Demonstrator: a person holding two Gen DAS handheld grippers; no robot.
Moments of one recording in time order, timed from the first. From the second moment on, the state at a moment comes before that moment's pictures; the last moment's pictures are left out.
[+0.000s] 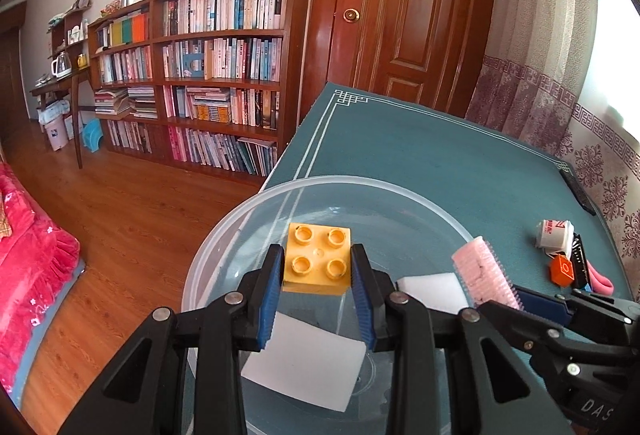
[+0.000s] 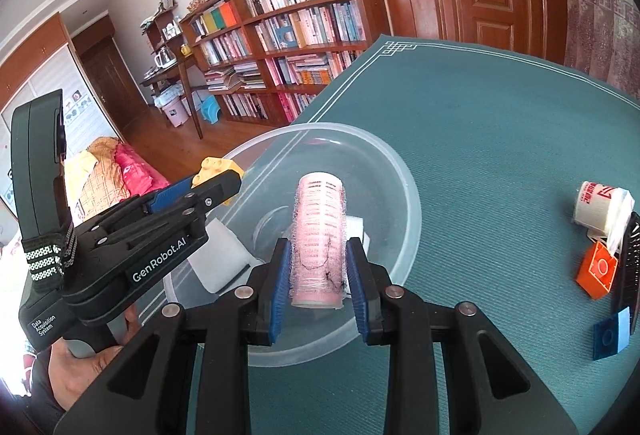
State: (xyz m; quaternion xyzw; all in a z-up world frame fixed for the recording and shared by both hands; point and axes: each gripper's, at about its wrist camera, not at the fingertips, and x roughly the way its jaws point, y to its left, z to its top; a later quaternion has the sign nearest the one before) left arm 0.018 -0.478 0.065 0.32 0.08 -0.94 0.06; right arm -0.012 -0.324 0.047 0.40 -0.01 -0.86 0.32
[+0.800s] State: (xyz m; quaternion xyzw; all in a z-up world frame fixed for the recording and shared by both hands) left arm 0.016 -0.494 0.064 0.32 0.07 -0.94 0.11; right arm -0.014 -0.347 0.030 0.40 0.02 -0.85 0.33
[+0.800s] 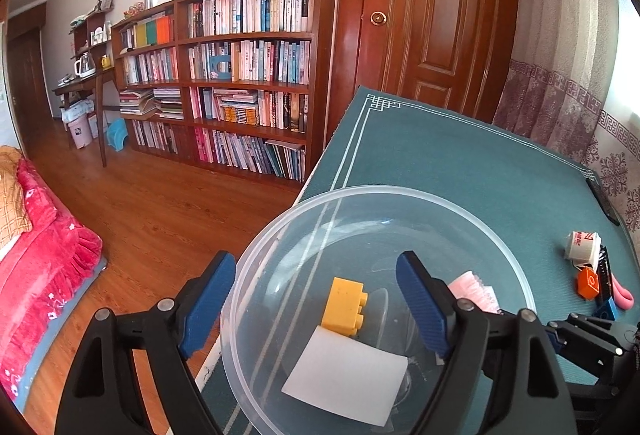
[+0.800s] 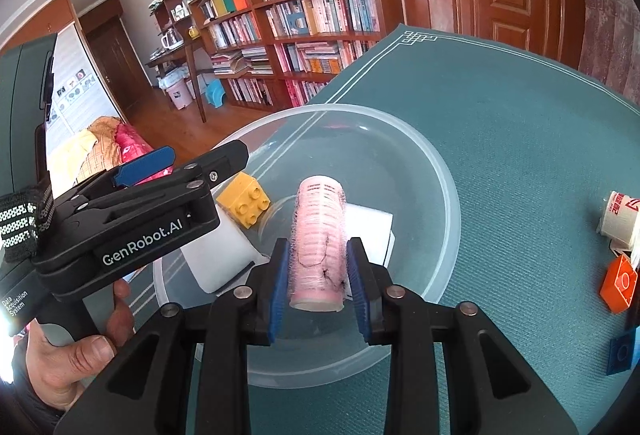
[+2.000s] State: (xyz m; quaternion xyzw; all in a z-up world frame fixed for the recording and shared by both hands) left arm 0.026 -0.471 0.083 0.31 0.03 -0.94 0.12; right arm 0.011 -0.319 0.045 0.38 0.00 -0.84 0.38
